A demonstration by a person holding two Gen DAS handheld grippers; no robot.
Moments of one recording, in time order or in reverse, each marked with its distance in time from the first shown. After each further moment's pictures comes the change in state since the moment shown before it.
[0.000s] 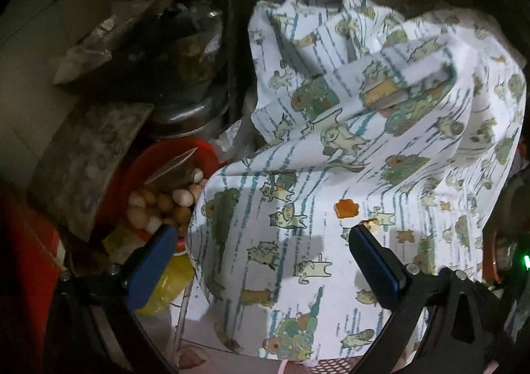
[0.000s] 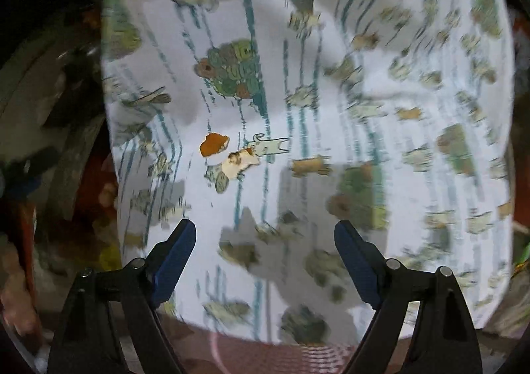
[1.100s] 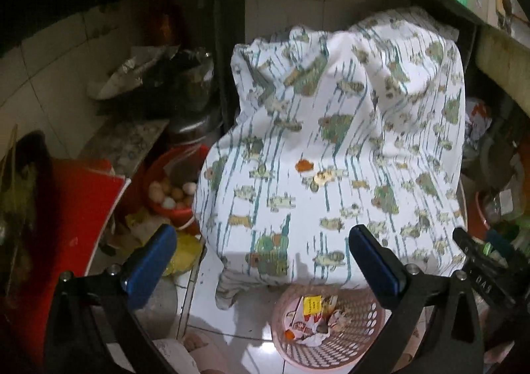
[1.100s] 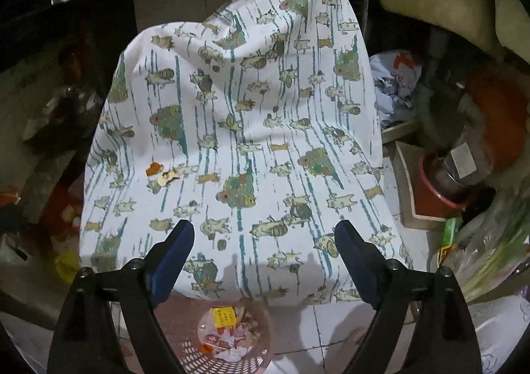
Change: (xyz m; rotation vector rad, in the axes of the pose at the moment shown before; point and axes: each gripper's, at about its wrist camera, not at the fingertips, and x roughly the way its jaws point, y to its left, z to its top) left arm -0.135 -0.037 -0.133 0.072 -0.226 0.015; right arm -0.160 -0.051 -0.141 -0.035 -0.441 -0.271
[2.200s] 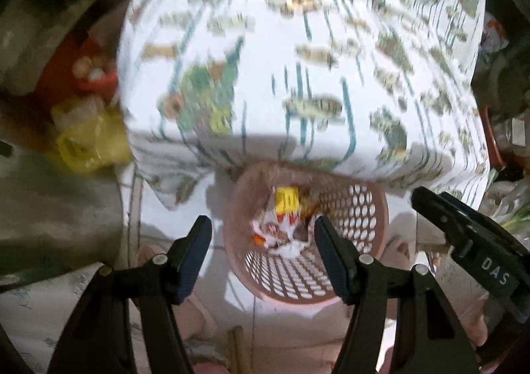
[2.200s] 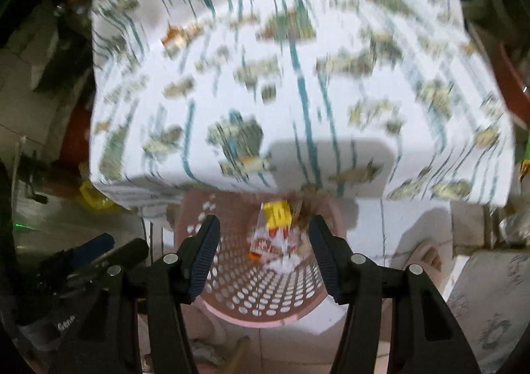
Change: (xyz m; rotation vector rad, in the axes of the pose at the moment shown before) left arm 0.121 -0.041 -0.106 0.020 0.502 -0.102; right arm 0.085 0.016 -0.082 0.042 0.465 0.229
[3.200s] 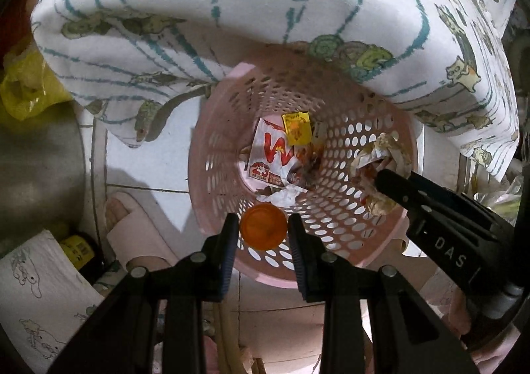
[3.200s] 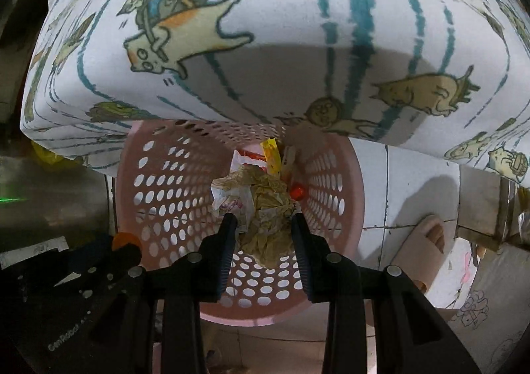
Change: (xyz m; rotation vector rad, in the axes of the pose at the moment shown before) left arm 0.102 -0.001 -0.028 -0.023 0.325 -0.070; right arm 0.116 -0.011 -0.029 -0.037 0.314 -0.062
